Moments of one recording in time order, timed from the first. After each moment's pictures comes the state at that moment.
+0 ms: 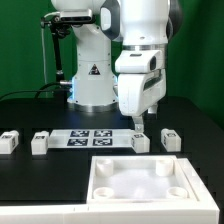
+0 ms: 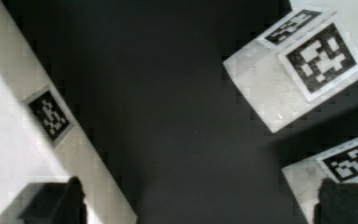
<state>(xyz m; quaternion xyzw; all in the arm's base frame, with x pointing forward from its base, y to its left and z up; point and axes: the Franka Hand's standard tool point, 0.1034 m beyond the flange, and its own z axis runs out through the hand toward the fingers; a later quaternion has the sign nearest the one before) 0.441 0.095 0.067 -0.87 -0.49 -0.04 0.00</state>
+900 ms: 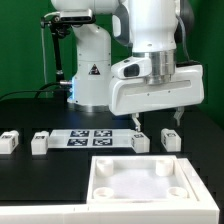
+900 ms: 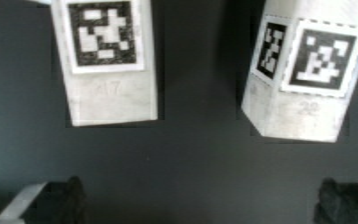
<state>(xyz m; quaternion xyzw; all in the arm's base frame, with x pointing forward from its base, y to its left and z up) 0.425 0.124 0.054 -1.00 -0.05 -0.02 0.04</state>
